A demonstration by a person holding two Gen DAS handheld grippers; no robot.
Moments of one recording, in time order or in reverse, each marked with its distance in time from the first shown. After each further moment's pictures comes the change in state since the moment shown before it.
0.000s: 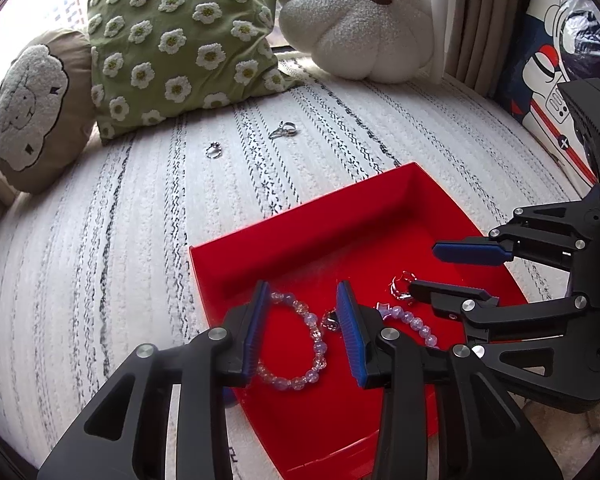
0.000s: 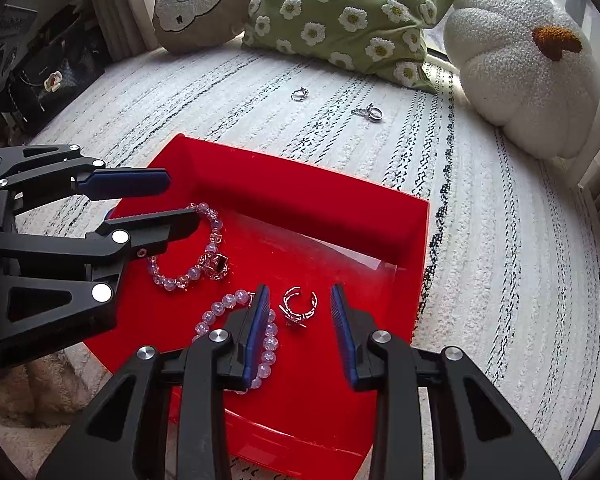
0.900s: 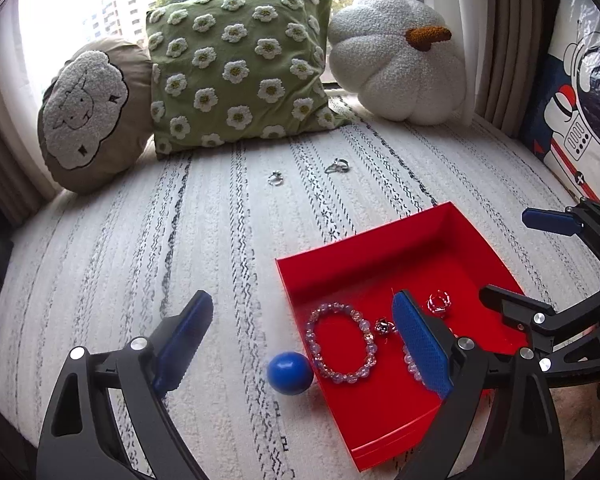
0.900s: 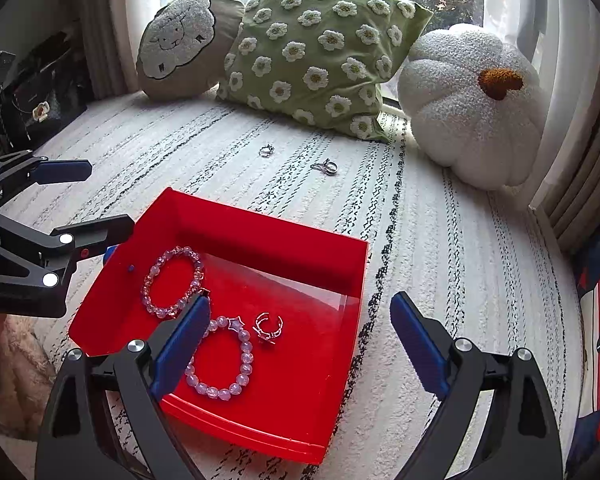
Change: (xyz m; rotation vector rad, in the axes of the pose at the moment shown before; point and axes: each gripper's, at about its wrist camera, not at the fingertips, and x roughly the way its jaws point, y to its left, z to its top) left arm -0.042 0.031 -0.008 -0.074 -0.116 0.105; right arm -0.044 -0.004 -0.005 0.018 -0.175 -0.130
